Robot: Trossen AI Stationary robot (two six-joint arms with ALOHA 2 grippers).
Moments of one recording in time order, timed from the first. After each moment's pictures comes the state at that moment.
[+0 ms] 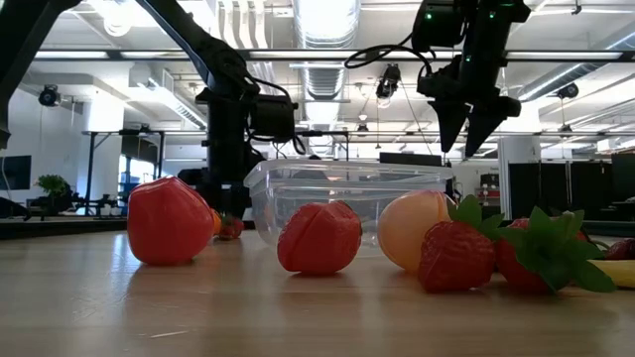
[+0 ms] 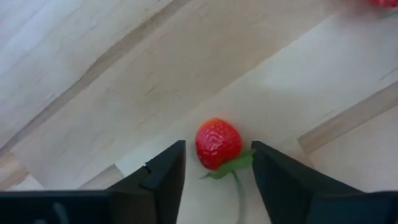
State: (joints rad) left arm 0.41 1.84 1.16 -0.77 -0.14 -0.54; right arm -0.33 1.37 1.08 -0.98 0.19 0.64
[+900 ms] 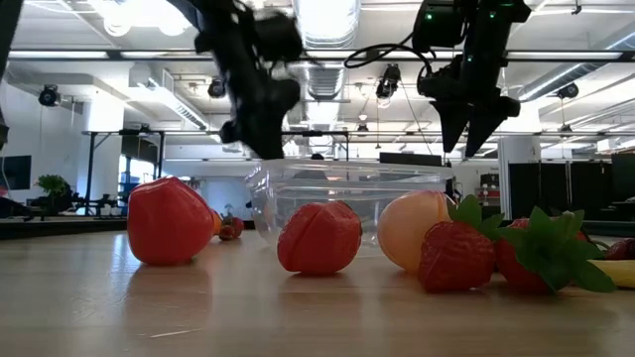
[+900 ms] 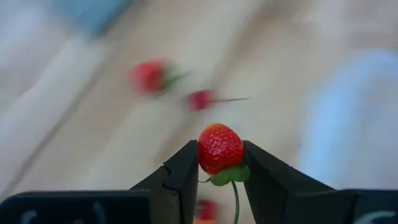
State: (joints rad) left arm 0.29 1.64 1.27 -0.69 0.06 -0.33; right arm -0.33 1.37 1.08 -0.99 0.18 0.60
